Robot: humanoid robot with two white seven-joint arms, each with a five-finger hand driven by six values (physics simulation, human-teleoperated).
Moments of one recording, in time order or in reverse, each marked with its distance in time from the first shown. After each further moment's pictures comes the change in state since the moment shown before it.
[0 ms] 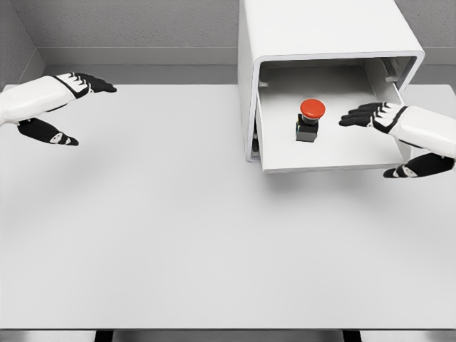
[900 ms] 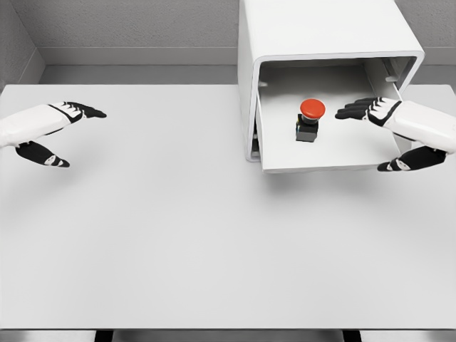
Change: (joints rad) left arm 0.075 -0.030 0.001 0.119 -0.060 0.000 0.000; right arm -0.035 0.067 0.001 0.063 0.007 0.000 0.035
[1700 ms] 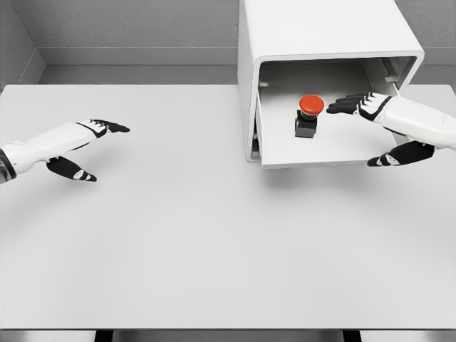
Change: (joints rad) left arm 0.077 -0.119 0.037 0.043 0.003 0.000 -0.002; right arm -0.034 0.066 0.000 0.032 0.003 0.000 0.025
